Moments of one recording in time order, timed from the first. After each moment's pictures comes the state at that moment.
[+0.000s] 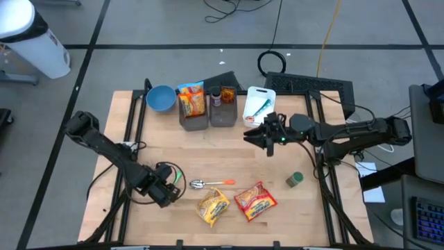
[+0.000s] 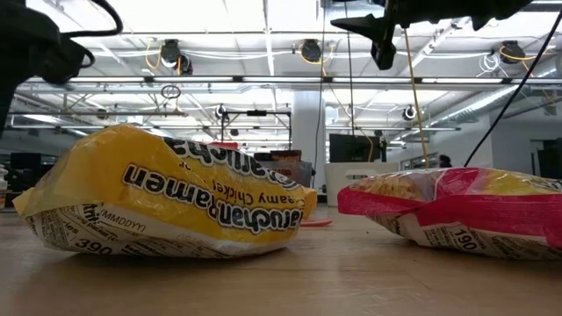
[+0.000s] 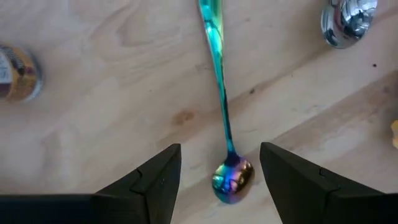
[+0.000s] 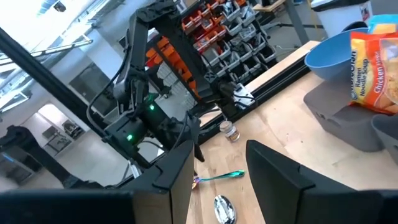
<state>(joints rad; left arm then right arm) -0.67 1.42 0.87 -0.90 -0.10 -1.73 -0.04 1.08 0.69 0.35 -0.05 0.63</state>
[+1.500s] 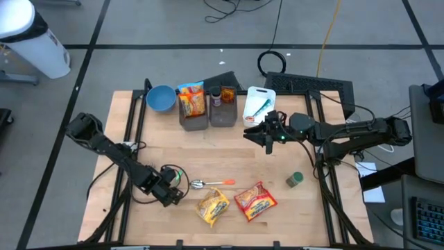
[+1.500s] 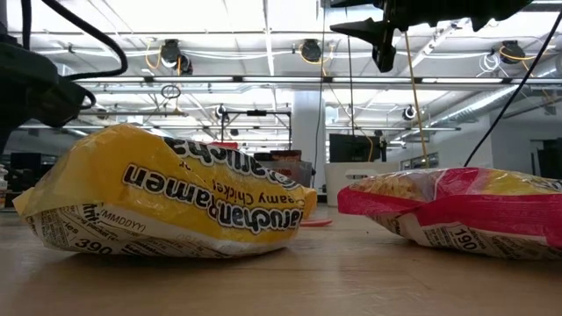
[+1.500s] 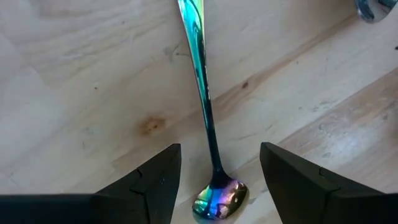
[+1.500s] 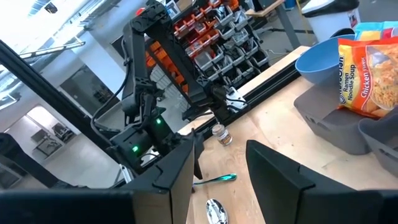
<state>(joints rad) -0.64 1.47 0.71 -0.58 -0.04 -1.70 -0.05 1.08 0.69 0.34 -0.02 0.64</state>
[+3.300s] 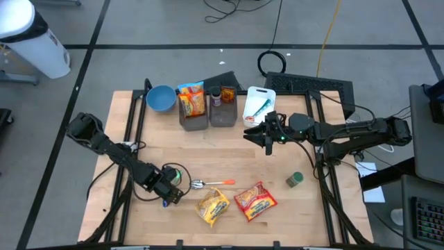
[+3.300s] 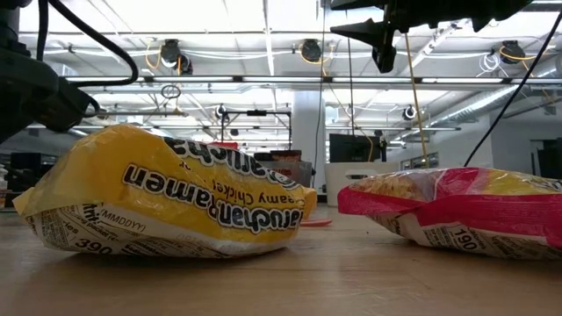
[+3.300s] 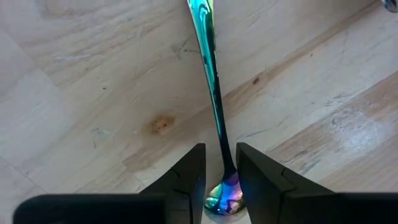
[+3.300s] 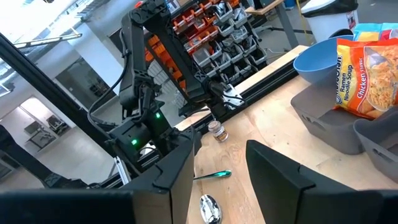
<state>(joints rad) -0.60 1.47 0.71 -0.60 0.03 -1.63 -0.05 1.08 0.69 0.32 -0.02 0.60</state>
